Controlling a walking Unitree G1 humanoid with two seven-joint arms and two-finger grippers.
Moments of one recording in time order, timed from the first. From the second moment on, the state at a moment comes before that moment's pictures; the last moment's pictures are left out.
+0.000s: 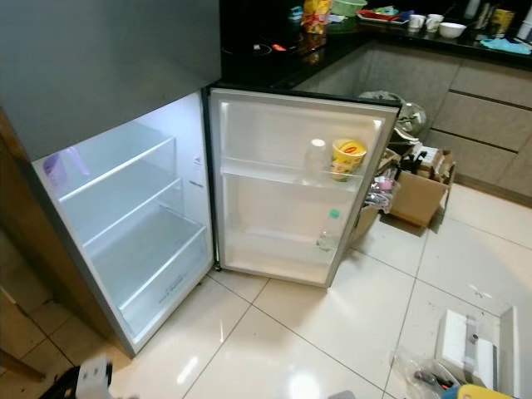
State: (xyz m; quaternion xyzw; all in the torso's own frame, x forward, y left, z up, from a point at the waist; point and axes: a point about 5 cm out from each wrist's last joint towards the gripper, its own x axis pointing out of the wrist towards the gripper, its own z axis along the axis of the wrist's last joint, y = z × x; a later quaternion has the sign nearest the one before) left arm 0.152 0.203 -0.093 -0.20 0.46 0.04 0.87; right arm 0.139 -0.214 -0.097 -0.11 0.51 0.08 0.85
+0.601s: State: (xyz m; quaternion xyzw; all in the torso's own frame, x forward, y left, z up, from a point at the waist) left arm 0.151 0.200 -0.095 -0.13 0.49 0.02 0.86; right arm 0.138 -0.210 -0.098 -0.08 0.51 0.07 0.85
